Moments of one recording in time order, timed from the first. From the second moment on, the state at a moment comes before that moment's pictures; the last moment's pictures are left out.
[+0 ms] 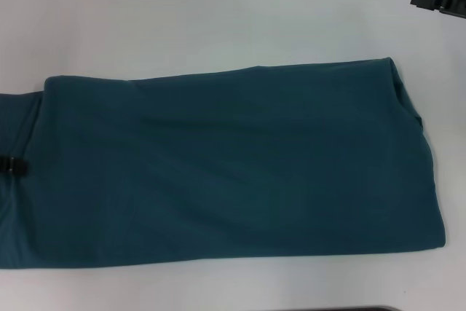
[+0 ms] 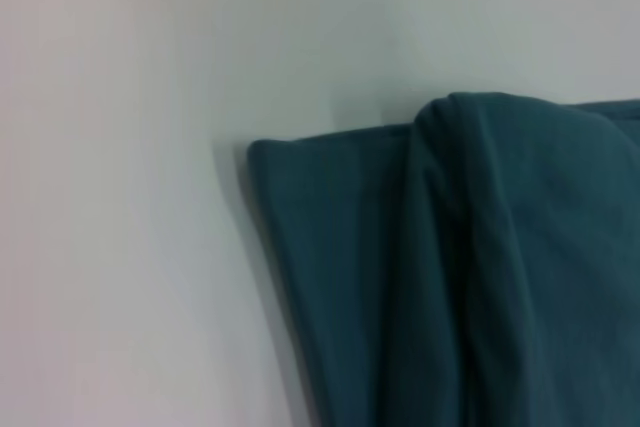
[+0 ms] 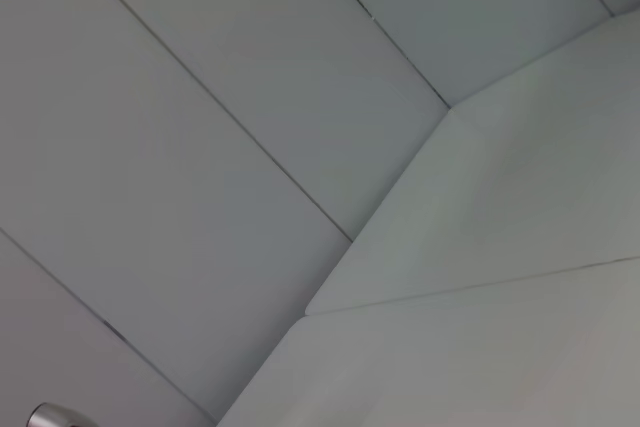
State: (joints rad) left arm -0.52 -1.89 -2.60 -0.74 -0.49 1.61 -2.23; right arm 0.52 1.92 -0.30 -0.56 -2.07 -1.73 1.85
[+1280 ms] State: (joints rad) left arm -0.57 -1.92 -2.58 -0.75 -0.49 1.62 -2.22; right arm 0.51 1.92 -0.29 -0.56 -2.07 -1.73 1.85
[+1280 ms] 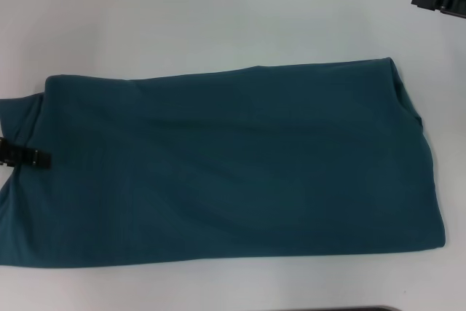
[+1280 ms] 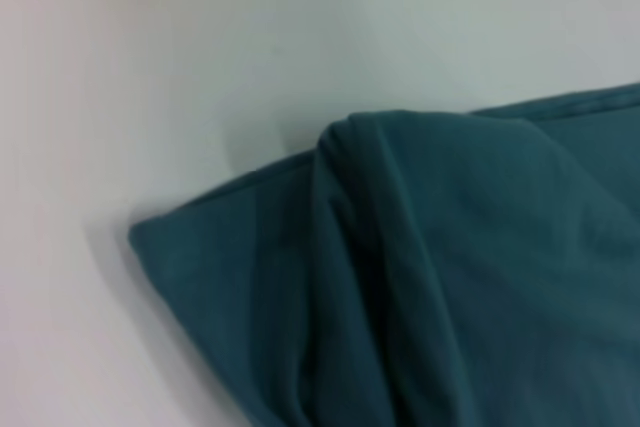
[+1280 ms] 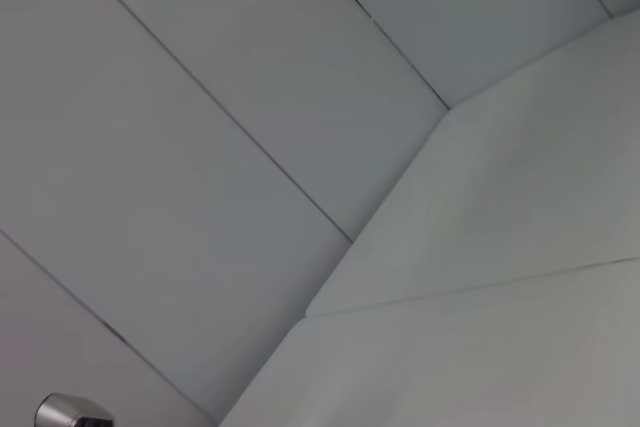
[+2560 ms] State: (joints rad) left arm -0.55 -1.87 -2.58 -0.74 -0.48 1.63 -2.22; right arm 0.51 1.93 -0.29 -0.56 -2.06 -1.73 1.85
